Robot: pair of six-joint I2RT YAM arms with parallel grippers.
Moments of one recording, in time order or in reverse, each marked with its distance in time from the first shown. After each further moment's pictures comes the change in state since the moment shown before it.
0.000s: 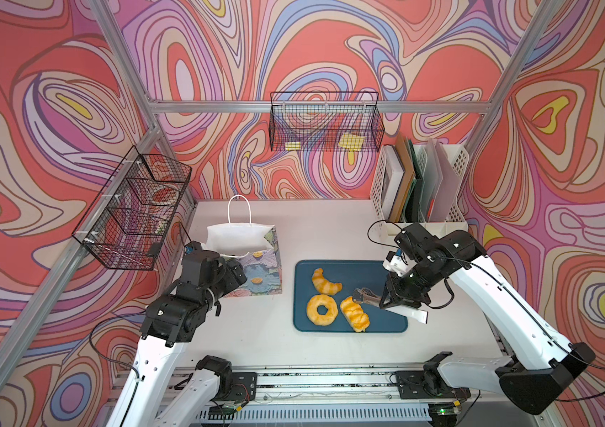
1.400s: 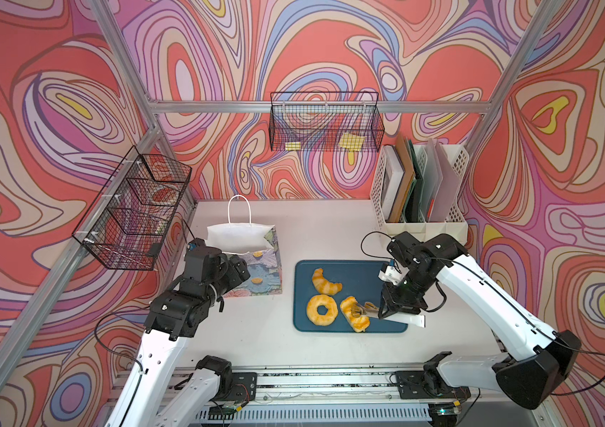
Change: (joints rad) left arm 0.000 0.017 -0.007 0.043 0.036 -0.014; right arm 0.000 0.051 -0.107 0.002 0.003 -0.092
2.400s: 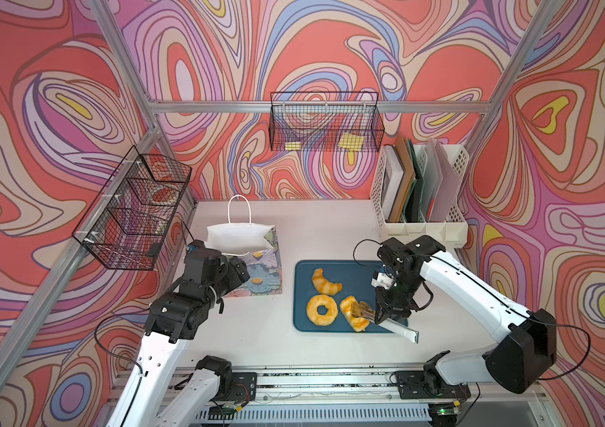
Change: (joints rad) left arm 0.000 -0.019 -0.013 0.001 -0.003 -0.006; right arm 0.000 0.093 -0.093 0.056 -0.042 -0.050
